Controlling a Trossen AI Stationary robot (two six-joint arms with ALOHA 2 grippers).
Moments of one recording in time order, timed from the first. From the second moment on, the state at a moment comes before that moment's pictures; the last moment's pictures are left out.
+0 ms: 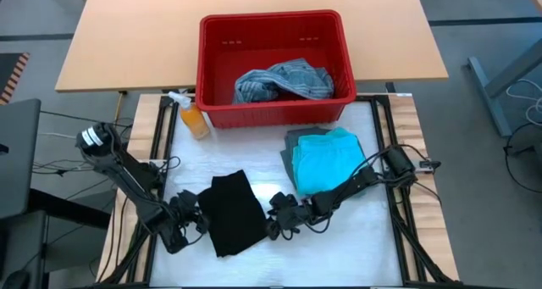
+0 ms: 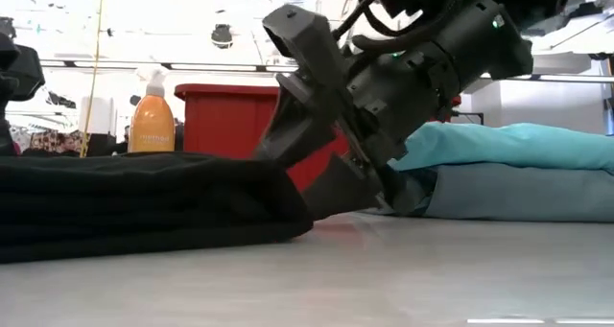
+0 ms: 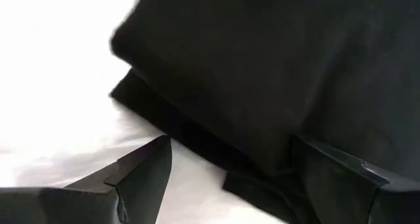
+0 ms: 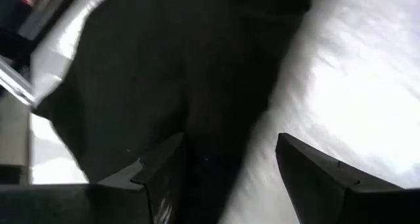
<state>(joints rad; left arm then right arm) -0.92 1.43 0.58 -0.49 -0.60 -2.00 0.39 2.04 1.13 0.22 0.32 1.02</state>
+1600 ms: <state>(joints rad) -0.31 1.37 0.86 0.23 -0.53 -0.69 0.37 1.33 1.17 -0.54 0.41 0.72</state>
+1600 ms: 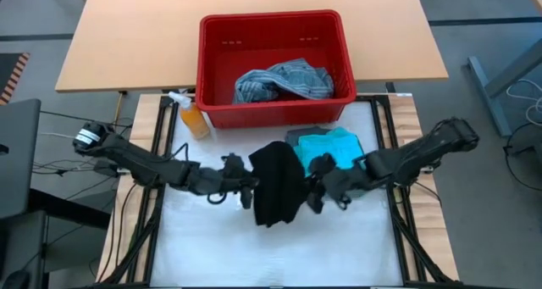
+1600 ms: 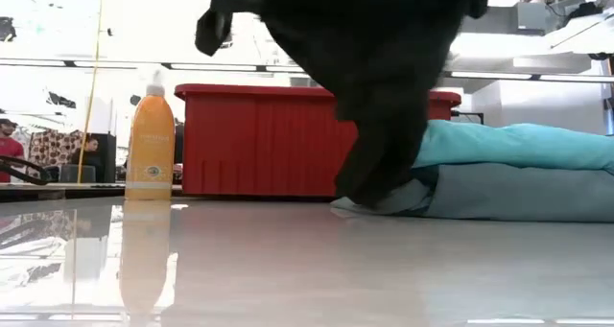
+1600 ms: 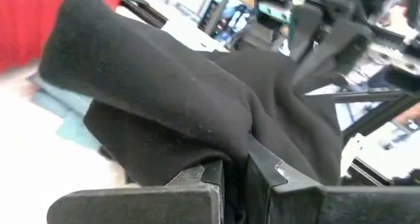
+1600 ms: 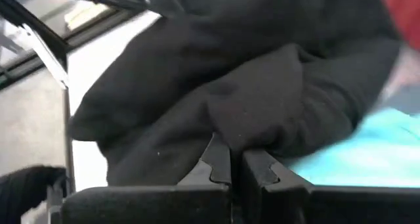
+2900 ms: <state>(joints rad) -0.11 2.04 1.40 0.43 -0.21 -0.54 -0.28 1.30 1.19 -1.41 0.39 -0.17</state>
